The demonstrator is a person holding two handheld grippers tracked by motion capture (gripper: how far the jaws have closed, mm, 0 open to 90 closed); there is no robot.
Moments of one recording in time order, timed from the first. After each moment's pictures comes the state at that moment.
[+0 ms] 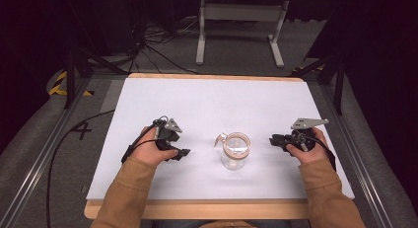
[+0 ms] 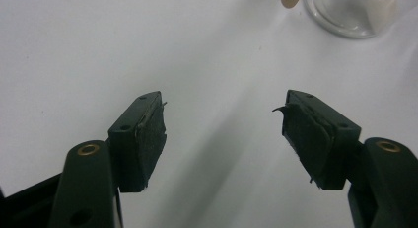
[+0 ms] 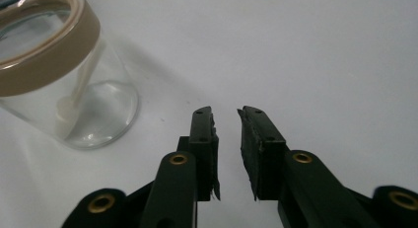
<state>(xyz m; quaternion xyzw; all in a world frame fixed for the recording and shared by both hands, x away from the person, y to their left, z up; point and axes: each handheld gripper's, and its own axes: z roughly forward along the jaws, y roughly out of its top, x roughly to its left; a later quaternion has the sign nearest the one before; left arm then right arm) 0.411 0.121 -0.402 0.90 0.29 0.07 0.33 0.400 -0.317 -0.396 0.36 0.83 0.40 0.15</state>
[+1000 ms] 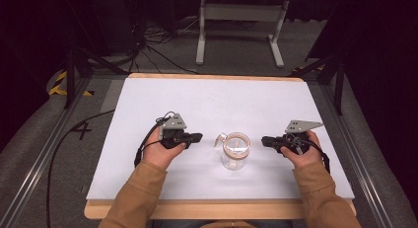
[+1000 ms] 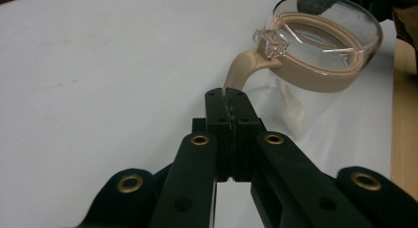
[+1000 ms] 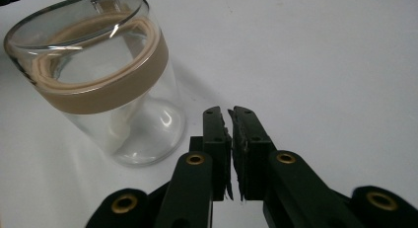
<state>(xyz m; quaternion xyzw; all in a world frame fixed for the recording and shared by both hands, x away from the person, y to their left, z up) 0.402 0.095 -0.391 0.83 0.26 0.06 0.49 0.392 -0.297 -0.394 0.31 0.83 0.45 0.12</state>
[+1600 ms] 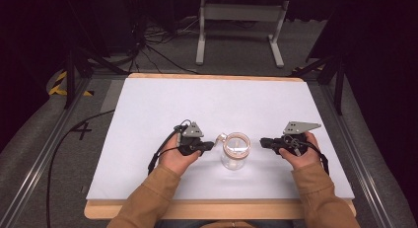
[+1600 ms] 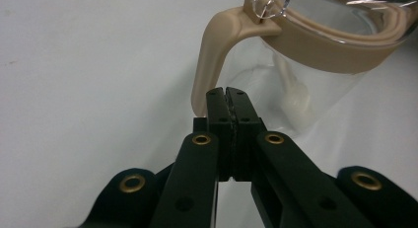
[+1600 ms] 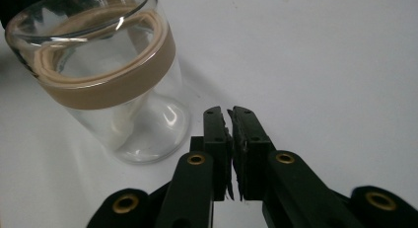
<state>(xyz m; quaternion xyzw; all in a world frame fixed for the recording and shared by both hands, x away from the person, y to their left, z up) 0.401 0.058 -0.419 0.85 0.25 0.06 0.45 0.390 -0.292 -0.397 0.30 0.84 0.44 0.13</state>
